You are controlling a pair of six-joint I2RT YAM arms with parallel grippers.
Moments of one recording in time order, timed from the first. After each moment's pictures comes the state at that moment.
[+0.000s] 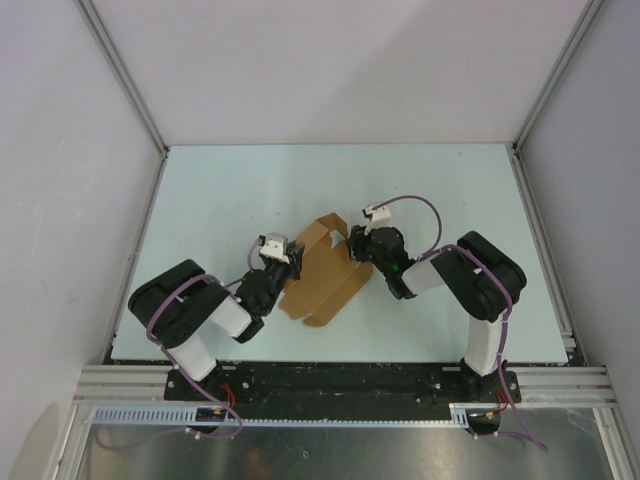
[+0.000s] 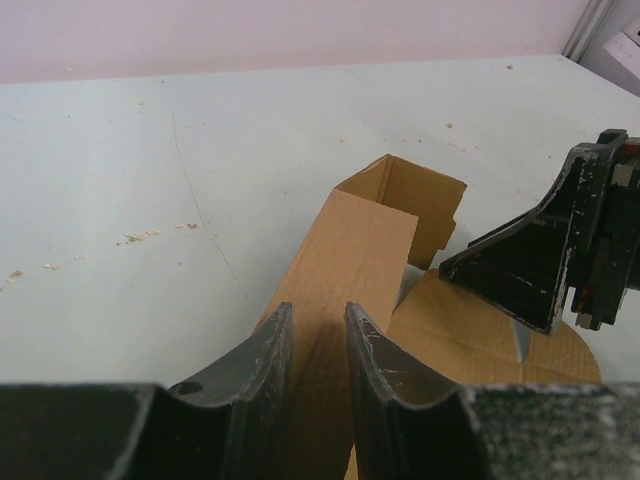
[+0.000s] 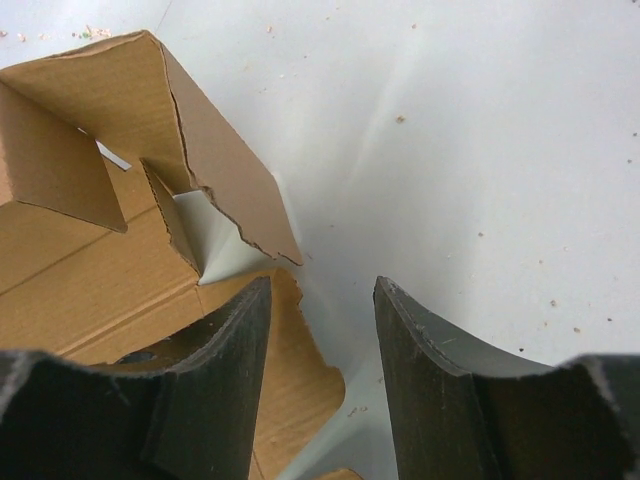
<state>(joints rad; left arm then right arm) -0.71 1.67 0.23 1.45 -0.33 -0.12 0.65 1.89 0.71 0.85 0.17 0.29</state>
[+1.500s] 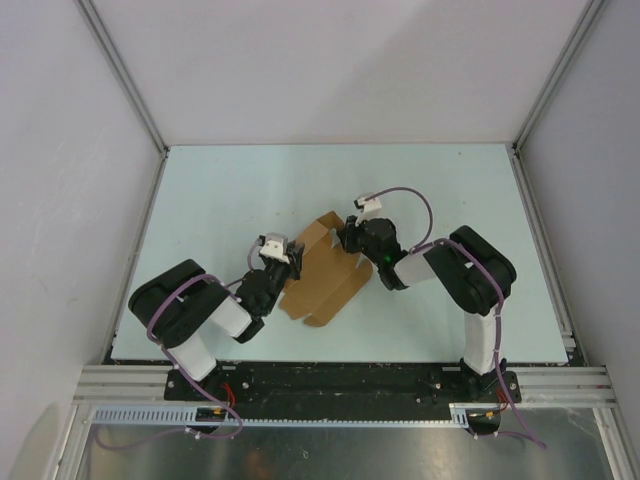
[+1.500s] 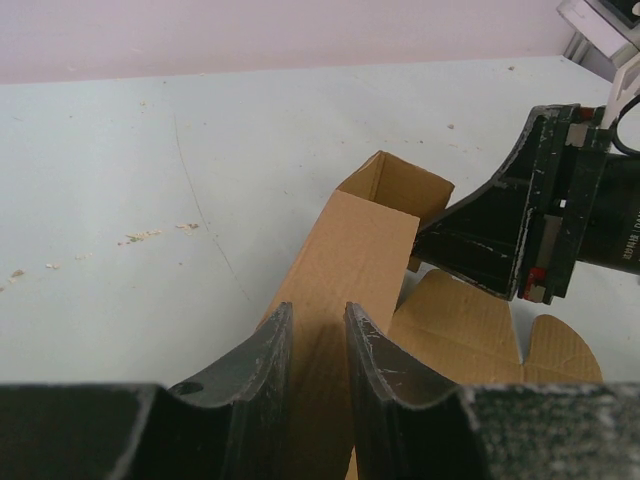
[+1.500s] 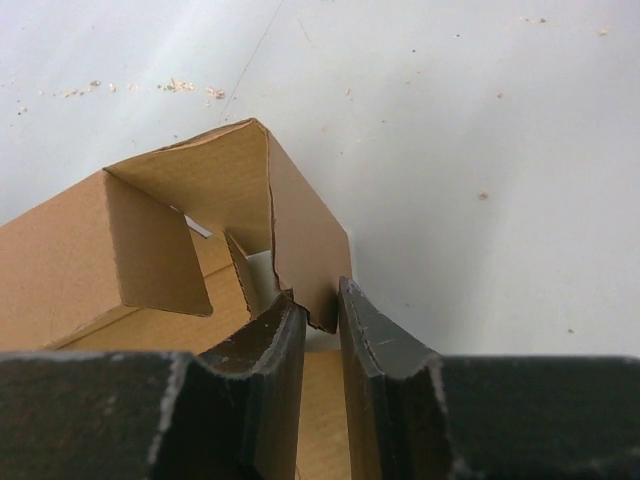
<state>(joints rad) -0.71 1.67 0.23 1.46 -0.33 -0.12 0.65 1.96 0.82 0.87 0.07 0.33</state>
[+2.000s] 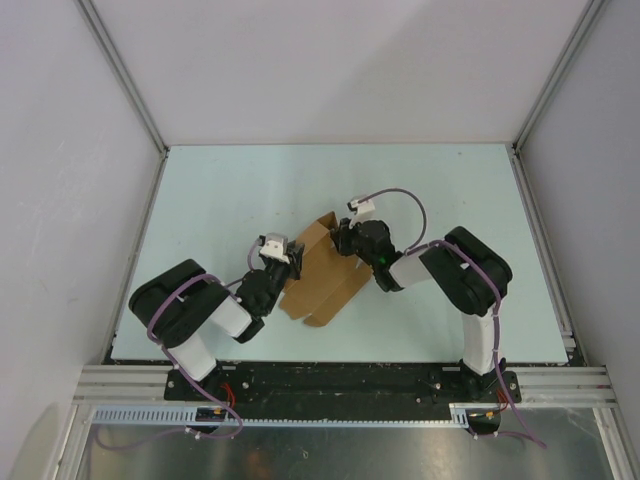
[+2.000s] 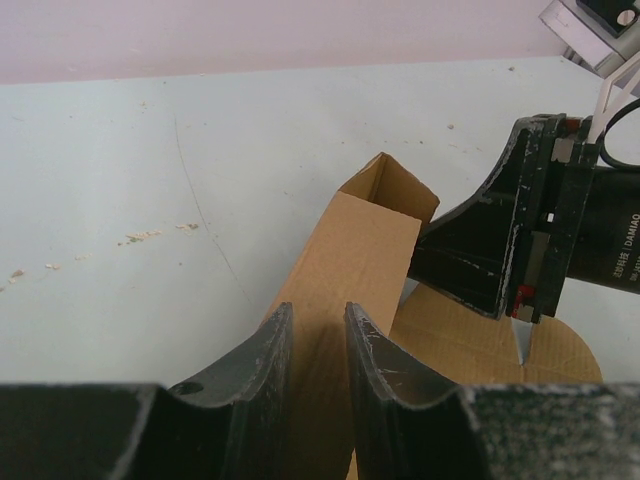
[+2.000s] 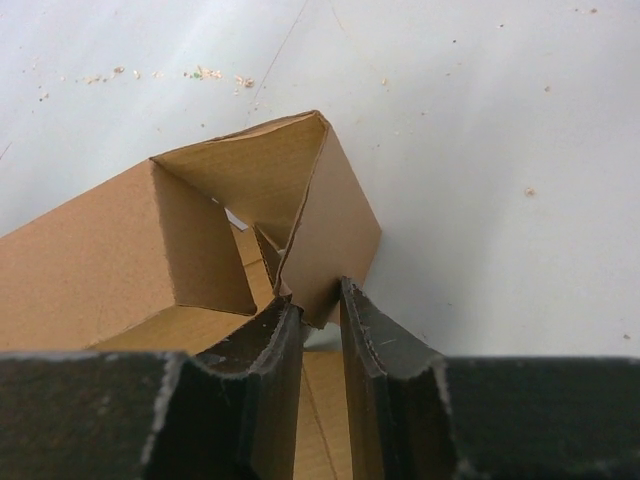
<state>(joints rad) -0.71 1.67 0.23 1.46 -0.33 -0.12 0.68 1.98 0.84 0.86 0.07 0.34</state>
